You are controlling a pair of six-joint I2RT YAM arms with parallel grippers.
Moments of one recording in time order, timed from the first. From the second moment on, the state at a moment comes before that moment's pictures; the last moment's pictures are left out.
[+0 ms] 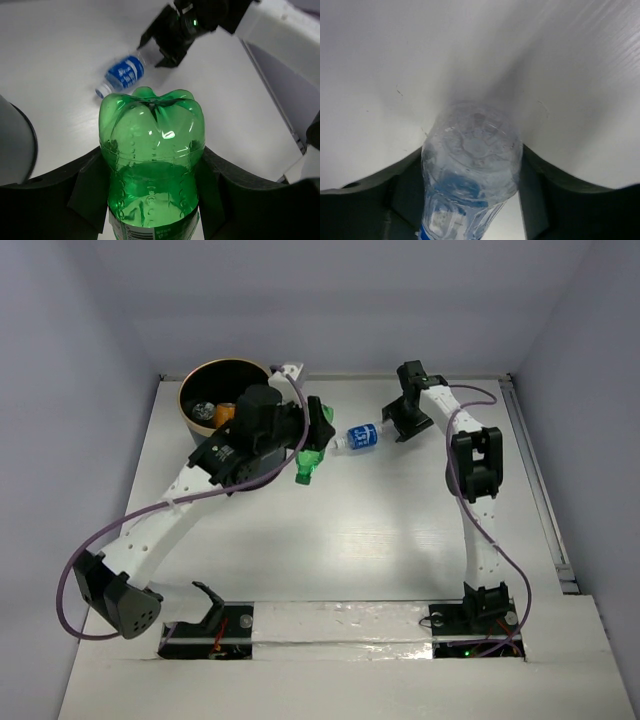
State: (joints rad) left arm -0.66 1.29 1.34 -0.43 0.04 -0.41; right arm 0.21 2.44 2.19 -0.95 0.12 1.23
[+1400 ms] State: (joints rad) left arm -0.07 1.52 1.38 -0.06 -0.37 -0.19; right arm 0.68 2.19 2.58 -0.36 0.25 0.59
